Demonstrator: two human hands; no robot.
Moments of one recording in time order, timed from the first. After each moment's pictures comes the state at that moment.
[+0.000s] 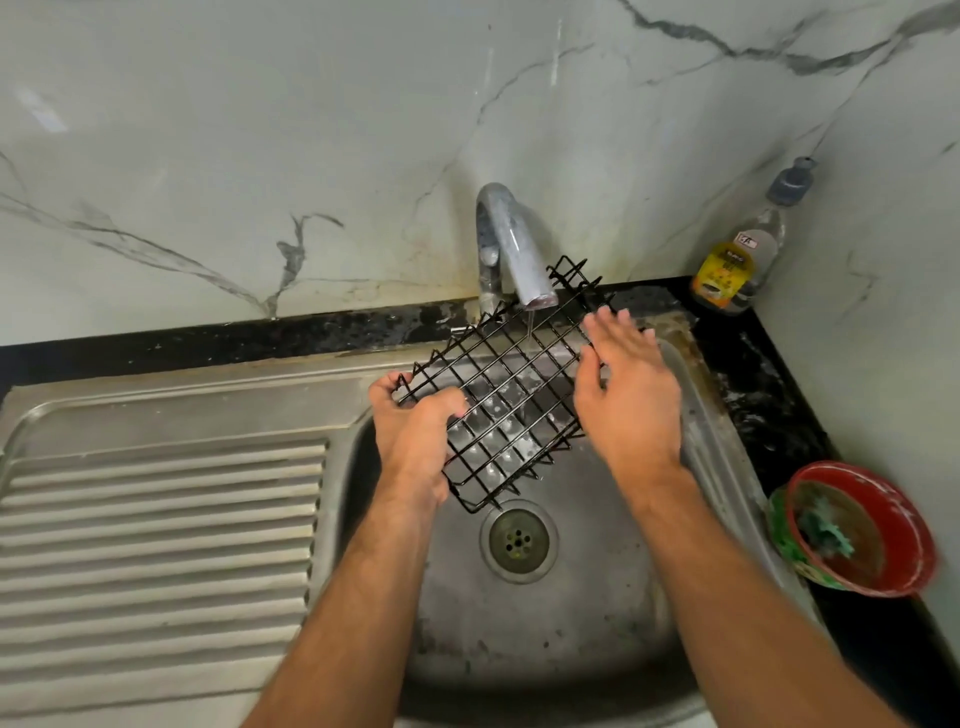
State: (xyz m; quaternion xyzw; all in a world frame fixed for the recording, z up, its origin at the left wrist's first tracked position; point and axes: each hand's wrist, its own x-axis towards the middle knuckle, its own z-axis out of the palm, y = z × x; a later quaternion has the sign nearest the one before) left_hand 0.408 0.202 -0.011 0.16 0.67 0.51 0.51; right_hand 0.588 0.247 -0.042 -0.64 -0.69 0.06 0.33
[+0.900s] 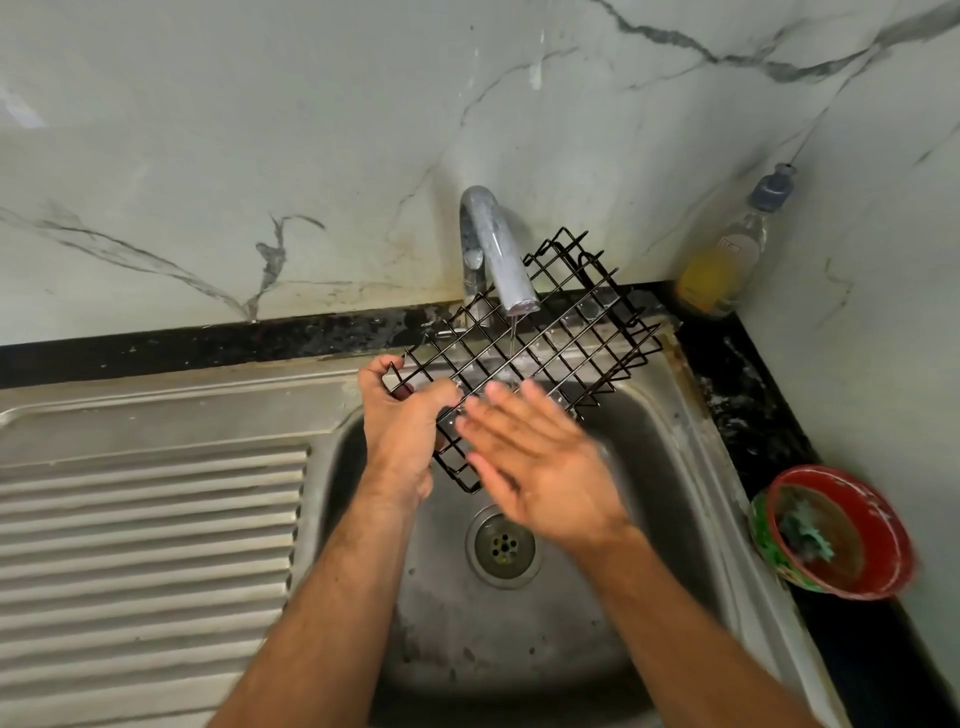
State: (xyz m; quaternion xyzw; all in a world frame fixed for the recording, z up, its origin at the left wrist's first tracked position) left_hand 0.409 0.218 -0.016 0.20 0.64 0.53 0.51; right_hand 0.558 0.206 -0.070 -0.36 -0.86 -0.07 0.37
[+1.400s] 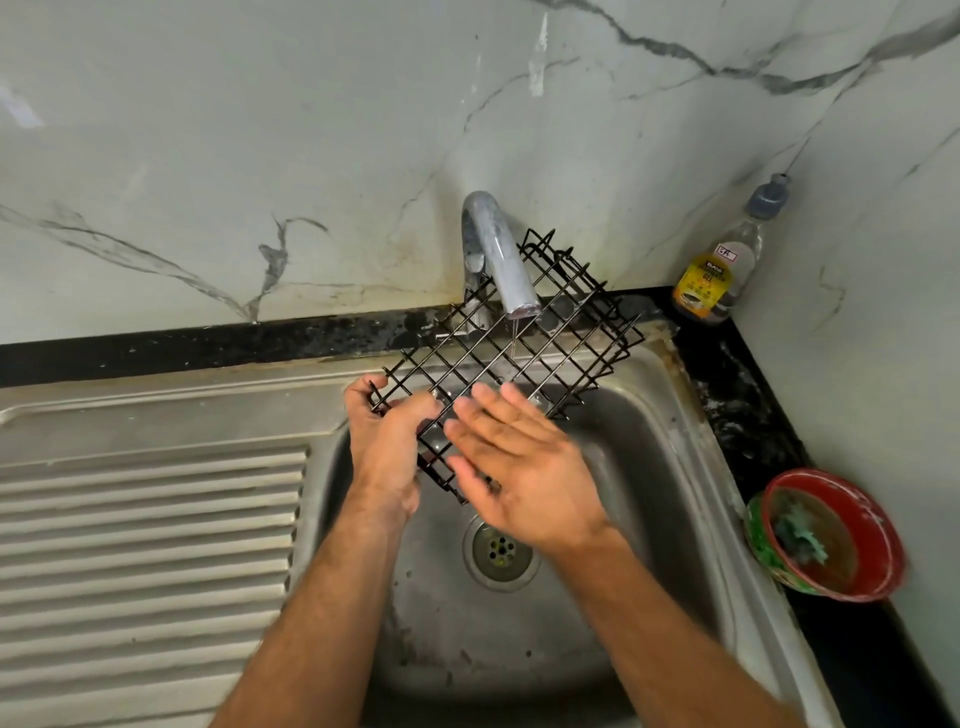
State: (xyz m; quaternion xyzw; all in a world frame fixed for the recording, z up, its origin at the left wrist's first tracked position) left_hand 0.395 0.207 -0.028 0.16 0.65 0.53 0.52; right_hand 0.541 0.204 -0.065 -0.37 -0.84 -0.05 0.41
